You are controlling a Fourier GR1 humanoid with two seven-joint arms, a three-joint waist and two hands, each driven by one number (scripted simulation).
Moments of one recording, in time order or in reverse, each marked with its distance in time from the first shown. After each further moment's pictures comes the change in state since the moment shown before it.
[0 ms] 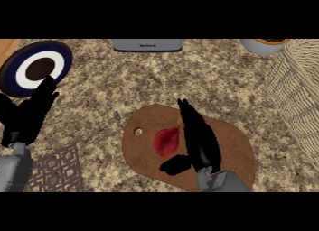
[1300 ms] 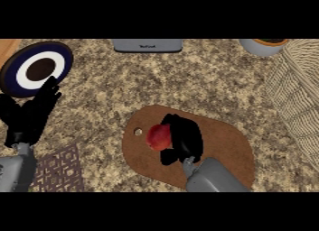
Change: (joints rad) left arm 0.000 -0.050 0.033 -0.016 -0.049 -0.026 0.012; right arm -0.159 -0.008 0.101 0.324 0.013 -0.074 -0.018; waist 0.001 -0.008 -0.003
